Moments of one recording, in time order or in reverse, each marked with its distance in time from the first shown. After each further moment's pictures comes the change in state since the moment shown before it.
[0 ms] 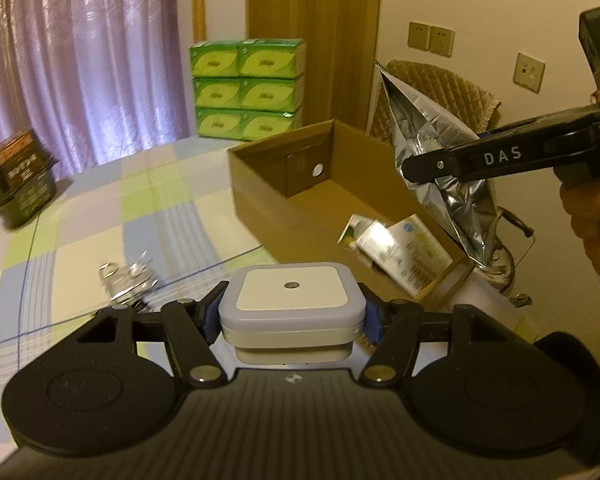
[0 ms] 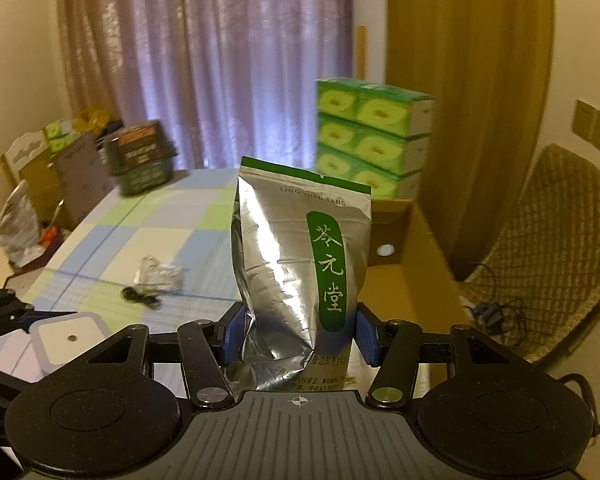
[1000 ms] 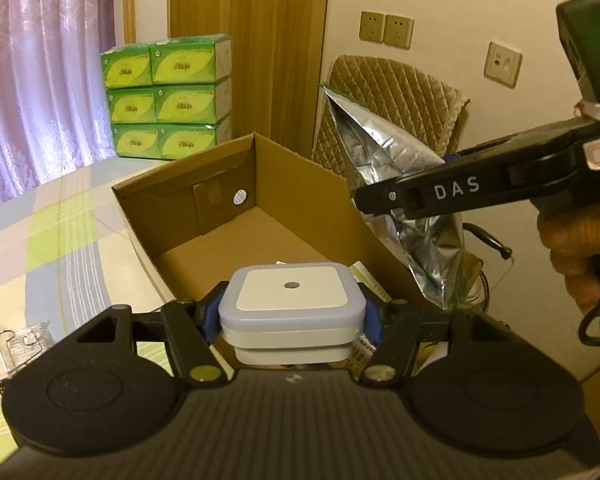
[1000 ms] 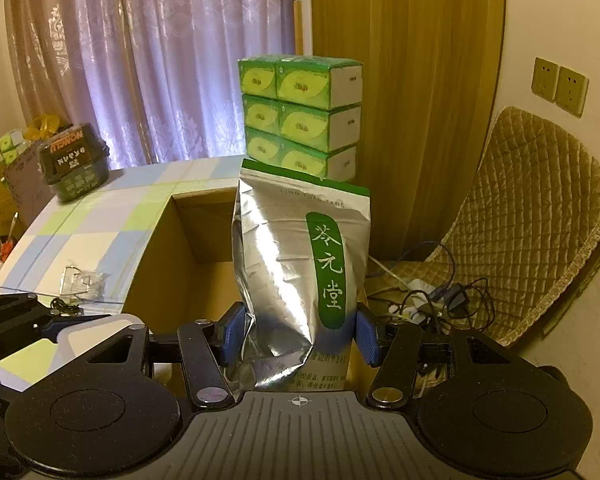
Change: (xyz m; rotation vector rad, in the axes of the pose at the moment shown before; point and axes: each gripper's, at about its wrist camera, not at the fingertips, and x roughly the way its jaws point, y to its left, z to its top) left arm 0.115 -0.066 0.052 0.053 0.005 -0.125; right arm 0.042 -0.090 0.002 0.065 0.053 -0.068
